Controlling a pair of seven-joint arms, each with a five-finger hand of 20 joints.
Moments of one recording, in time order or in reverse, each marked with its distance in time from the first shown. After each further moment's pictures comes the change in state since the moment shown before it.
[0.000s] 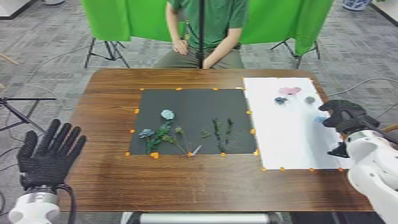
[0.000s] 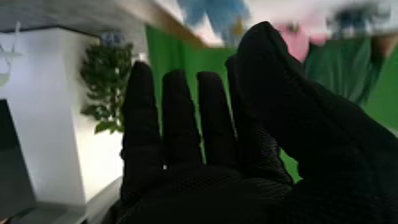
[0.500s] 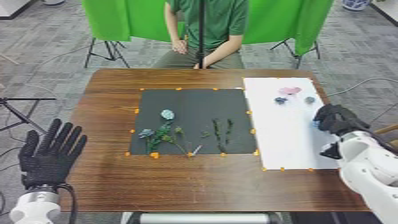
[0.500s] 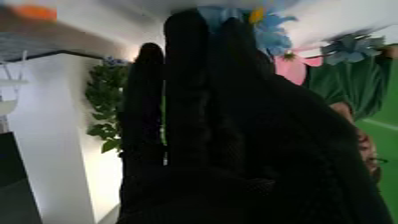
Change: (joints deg) left arm -0.4 0.1 0.4 0.1 0.0 0.0 -0.2; right arm 4.0 -0.1 -5.8 4.7 5.4 4.4 -1.0
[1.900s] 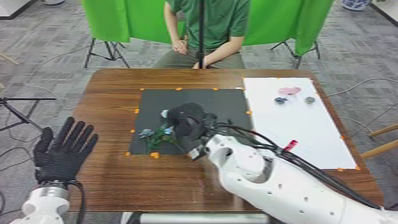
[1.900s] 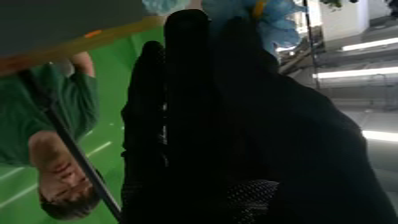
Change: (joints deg) left arm -3.6 1.1 3.4 1.6 0.0 0.1 -2.0; right arm 36.7 -21.2 -55.2 -0.5 -1.6 10.2 -7.1
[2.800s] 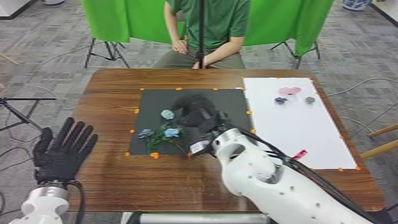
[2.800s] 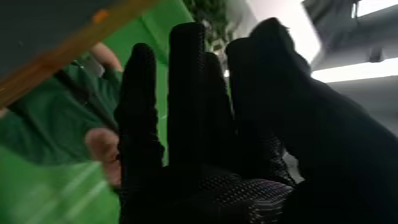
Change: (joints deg) left arm 0.3 -0.5 -0.6 0.1 -0.1 0.0 -0.7; right arm -10.5 0.2 13.7 -8.0 10.7 2.1 -0.4
